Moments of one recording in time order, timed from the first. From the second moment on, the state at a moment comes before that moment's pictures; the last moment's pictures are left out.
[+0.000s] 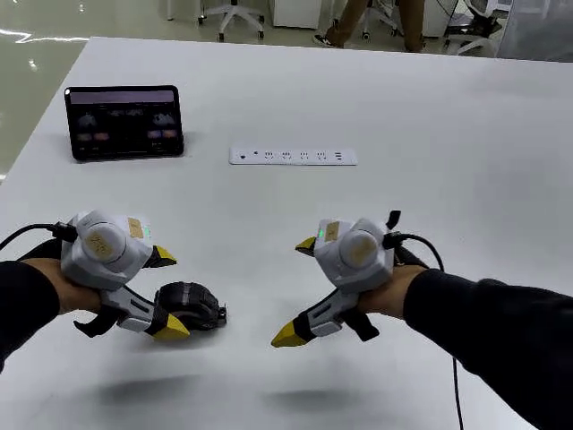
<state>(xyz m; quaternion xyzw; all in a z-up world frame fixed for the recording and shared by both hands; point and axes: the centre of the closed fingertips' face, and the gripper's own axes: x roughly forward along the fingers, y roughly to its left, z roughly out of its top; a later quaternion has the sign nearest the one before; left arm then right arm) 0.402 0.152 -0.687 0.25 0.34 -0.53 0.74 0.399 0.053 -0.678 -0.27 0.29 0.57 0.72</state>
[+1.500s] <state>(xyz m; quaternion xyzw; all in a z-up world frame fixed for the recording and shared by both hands) 0.402 0.143 -0.713 0.32 0.34 -0.56 0.68 0.397 0.129 -0.751 -0.35 0.28 0.65 0.62</state>
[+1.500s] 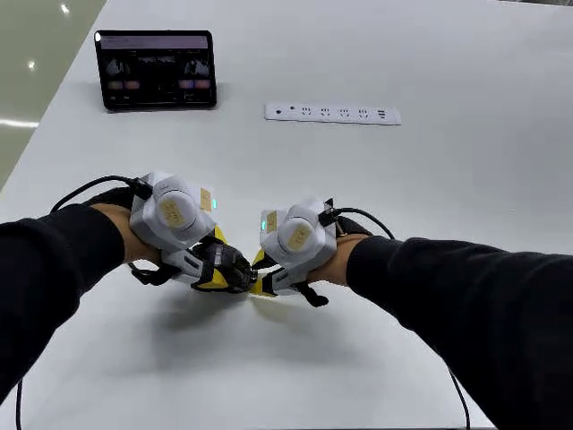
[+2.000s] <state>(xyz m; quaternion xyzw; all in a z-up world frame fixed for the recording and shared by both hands) 0.405 0.143 -0.719 0.32 0.36 -0.56 0.68 0.399 0.126 -0.758 -0.31 0.29 0.65 0.63</state>
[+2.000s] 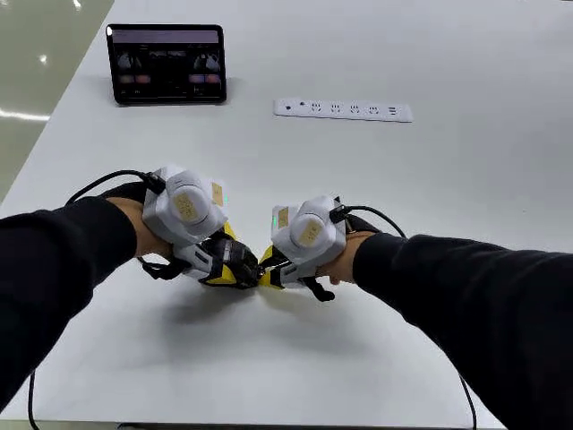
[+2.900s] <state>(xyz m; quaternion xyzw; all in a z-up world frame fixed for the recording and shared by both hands) 0.405 0.143 -0.717 0.32 0.34 -0.55 0.68 0.399 0.112 -0.758 -0.32 0.30 0.65 0.62</state>
